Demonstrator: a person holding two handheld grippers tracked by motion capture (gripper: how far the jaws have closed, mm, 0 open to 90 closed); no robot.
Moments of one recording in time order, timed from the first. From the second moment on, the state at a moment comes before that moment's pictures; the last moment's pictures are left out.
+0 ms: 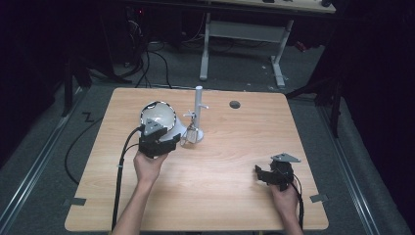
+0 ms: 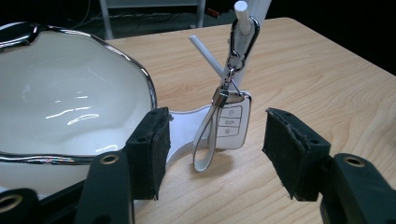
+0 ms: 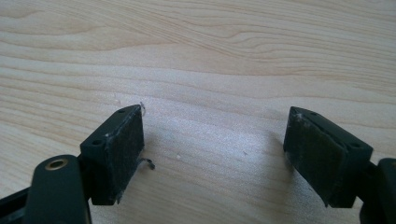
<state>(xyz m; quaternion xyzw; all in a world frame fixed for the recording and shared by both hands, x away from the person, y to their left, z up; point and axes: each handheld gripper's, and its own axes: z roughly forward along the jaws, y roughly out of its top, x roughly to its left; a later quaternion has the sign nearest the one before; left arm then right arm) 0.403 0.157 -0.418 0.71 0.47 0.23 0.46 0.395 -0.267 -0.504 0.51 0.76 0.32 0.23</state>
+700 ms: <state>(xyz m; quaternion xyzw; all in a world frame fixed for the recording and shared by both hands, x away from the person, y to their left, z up) 0.383 0.173 -0.421 0.70 0.48 0.23 0.48 0.395 -0.267 -0.504 0.51 0.76 0.32 0.23</state>
